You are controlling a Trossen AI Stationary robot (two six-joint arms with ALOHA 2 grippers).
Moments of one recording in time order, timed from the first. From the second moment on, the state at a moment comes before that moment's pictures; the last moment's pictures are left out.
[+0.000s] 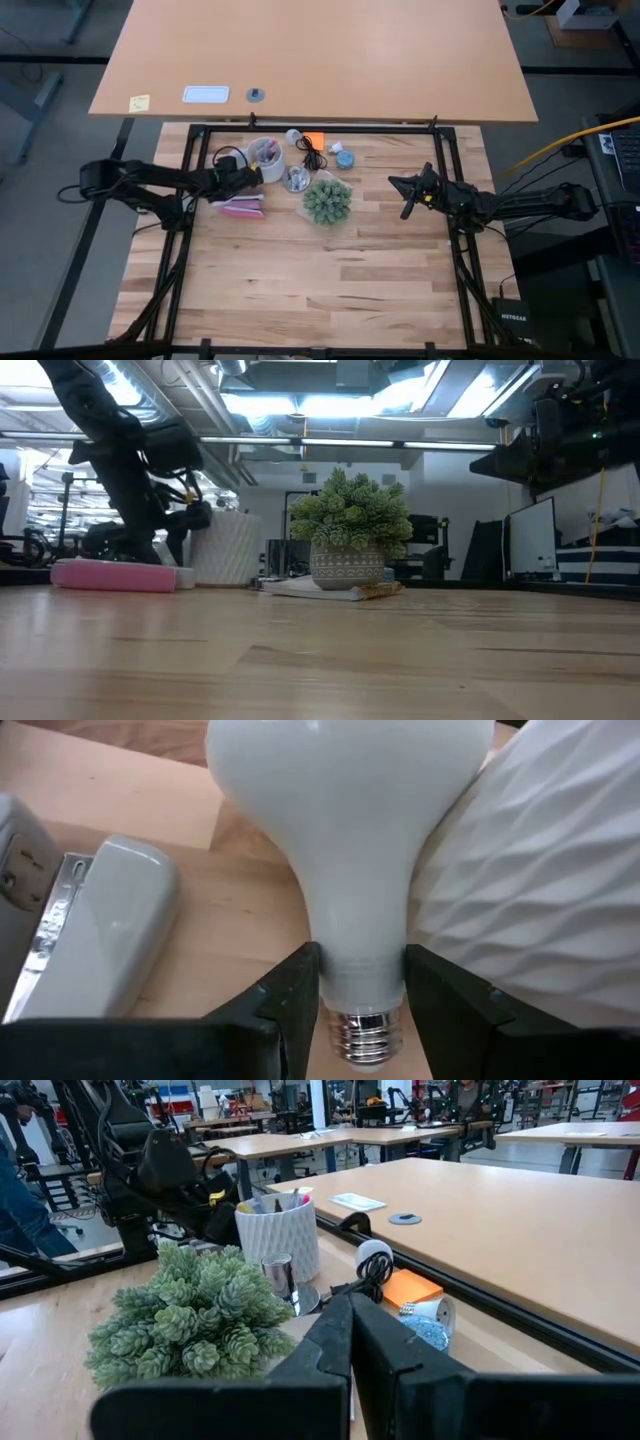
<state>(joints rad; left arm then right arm) 0.33 1.31 0.42 -0.25 -0.66 -1.28 -0.02 0.50 0.08 0.38 0.45 0.13</state>
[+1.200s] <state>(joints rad) 0.30 1.38 0.42 -0.20 -0.54 -1.11 -0.02 0.50 0.08 0.36 0.45 0.13</state>
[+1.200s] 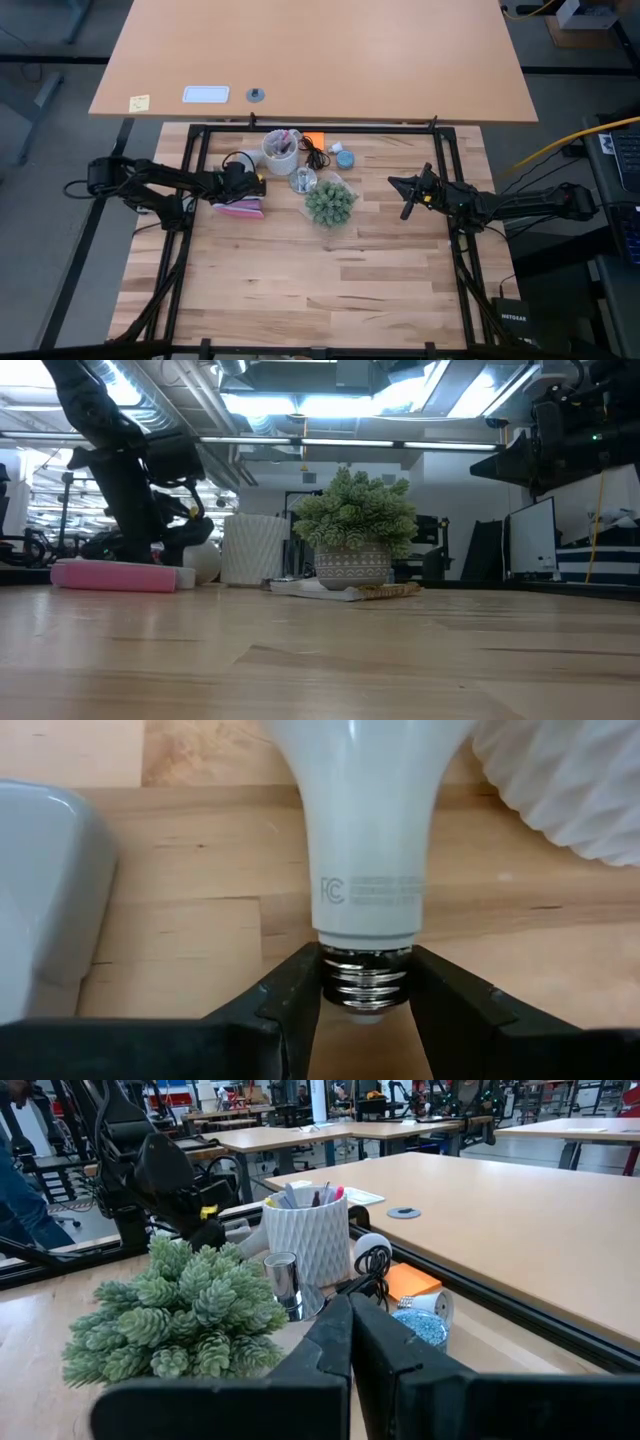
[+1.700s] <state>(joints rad) 0.30 1.38 0.42 -0.19 -0.54 -1.10 -0.02 0.50 0.08 0.36 0.45 0.13</state>
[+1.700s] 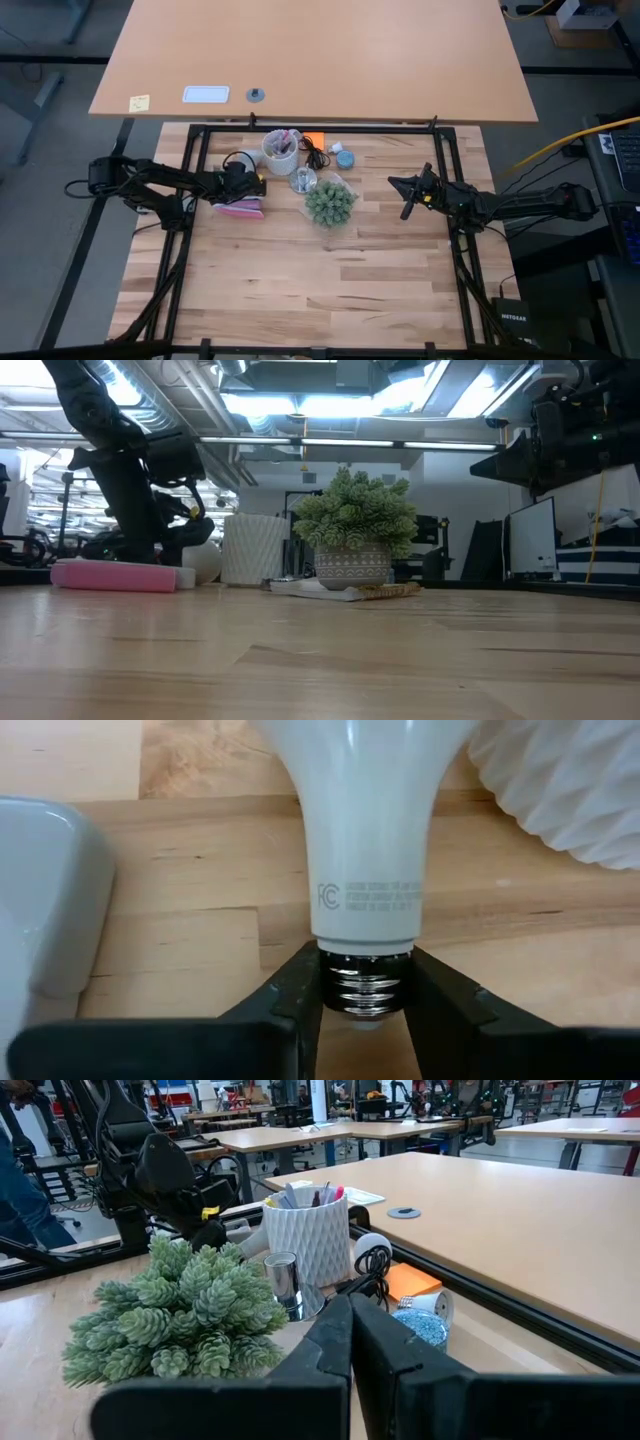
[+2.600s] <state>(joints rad) 0.08 0.94 0.41 -0.22 -0.30 -1.12 -0.02 0.50 0.08 0.36 0.45 0.13</state>
